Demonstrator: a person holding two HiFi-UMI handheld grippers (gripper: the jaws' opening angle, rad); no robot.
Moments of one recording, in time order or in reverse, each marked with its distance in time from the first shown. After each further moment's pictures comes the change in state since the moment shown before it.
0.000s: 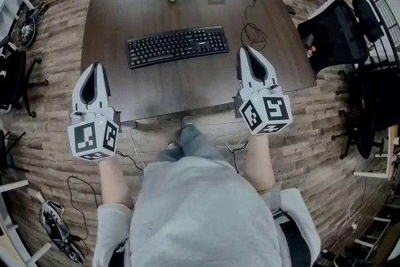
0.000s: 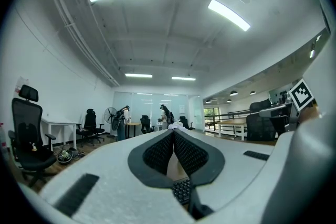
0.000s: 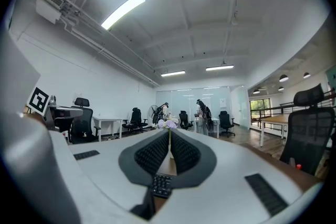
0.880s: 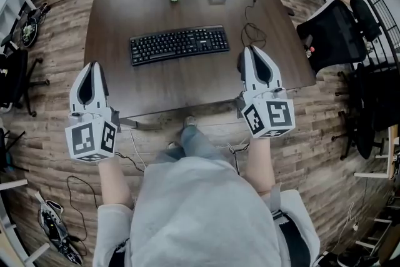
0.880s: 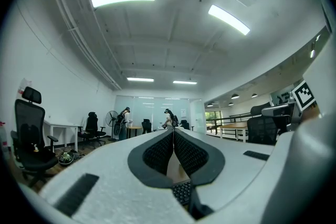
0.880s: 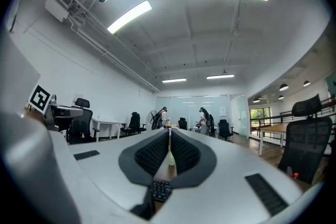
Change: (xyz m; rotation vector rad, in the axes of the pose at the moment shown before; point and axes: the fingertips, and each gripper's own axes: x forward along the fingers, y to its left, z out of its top) left arm -0.029 0.005 0.019 -0.006 -0.045 0.017; right arm -0.030 0.015 0.028 -0.046 -0.078 -0.011
